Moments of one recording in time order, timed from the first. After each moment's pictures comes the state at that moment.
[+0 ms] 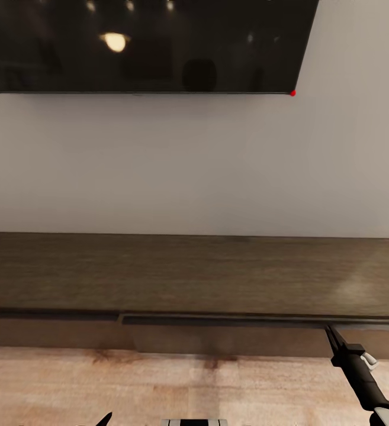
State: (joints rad) left arm 0.38 0.05 -0.13 -1.51 0.01 -0.07 -0.14; right arm -0.43 -0.21 -0.81 -0.44 -0.91 0.47 0.96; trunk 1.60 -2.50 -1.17
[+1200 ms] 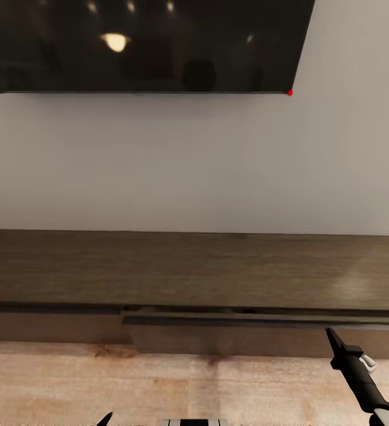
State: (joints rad) left arm 0.38 0.05 -0.13 -1.51 0.01 -0.07 -0.14; right arm -0.43 -0.21 -0.82 -0.43 -0.91 0.47 0.93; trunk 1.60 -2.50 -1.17
